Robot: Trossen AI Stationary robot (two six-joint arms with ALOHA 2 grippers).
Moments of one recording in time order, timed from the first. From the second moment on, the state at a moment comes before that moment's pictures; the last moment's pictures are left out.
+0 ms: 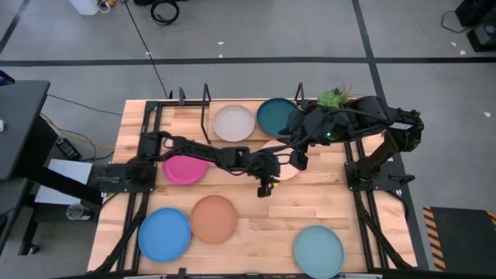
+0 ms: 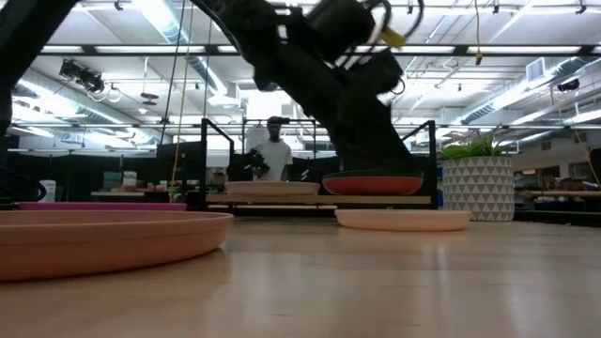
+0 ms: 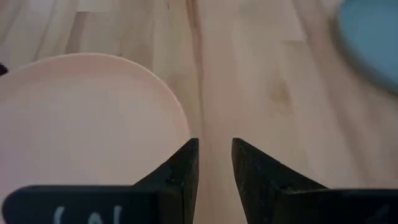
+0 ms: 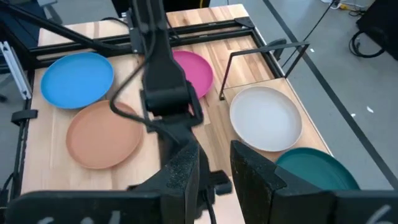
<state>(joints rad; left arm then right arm) -0.01 2.11 1.44 -0.01 0.08 0.00 0.22 1.59 2.16 -1.32 0.39 0.29</state>
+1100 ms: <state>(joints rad) 0.02 1.89 1.51 -0.40 0.29 0.10 0.21 1.57 2.16 -1.35 0.39 0.31</state>
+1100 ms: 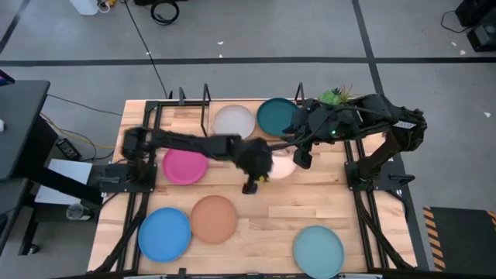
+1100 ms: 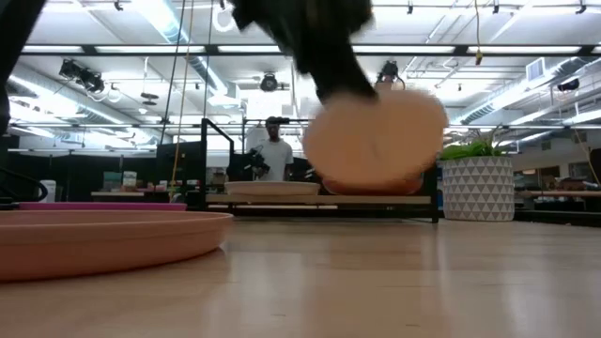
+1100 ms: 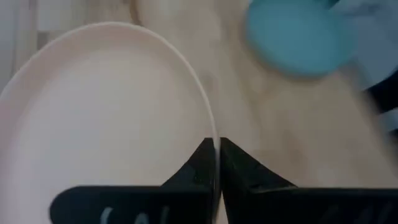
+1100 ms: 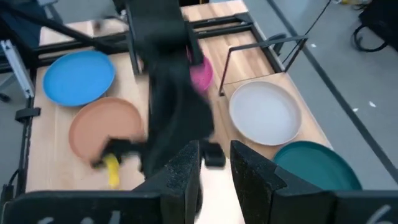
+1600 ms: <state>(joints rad) 0.24 1.58 1.51 -0.64 0.05 0.07 0.21 1.55 2.16 -1.32 0.51 0.31</state>
